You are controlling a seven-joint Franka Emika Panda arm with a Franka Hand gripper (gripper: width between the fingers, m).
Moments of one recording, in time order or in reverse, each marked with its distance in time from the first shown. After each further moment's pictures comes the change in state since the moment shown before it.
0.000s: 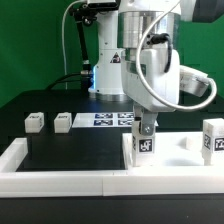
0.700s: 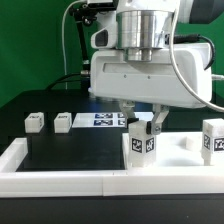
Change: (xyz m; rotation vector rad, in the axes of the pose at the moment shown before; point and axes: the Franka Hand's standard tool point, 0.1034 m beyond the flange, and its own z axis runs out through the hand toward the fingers) arm 0.002 -0.002 0.000 0.028 0.010 -0.609
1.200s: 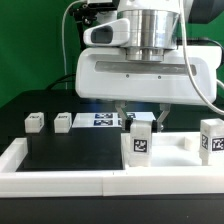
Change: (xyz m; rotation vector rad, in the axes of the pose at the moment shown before) arm 0.002 0.001 -0.001 -0.014 -0.002 -0.505
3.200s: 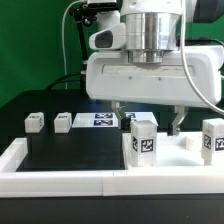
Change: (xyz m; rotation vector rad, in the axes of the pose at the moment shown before) arm -0.008 -0.009 0.002 0.026 -0.016 -0.018
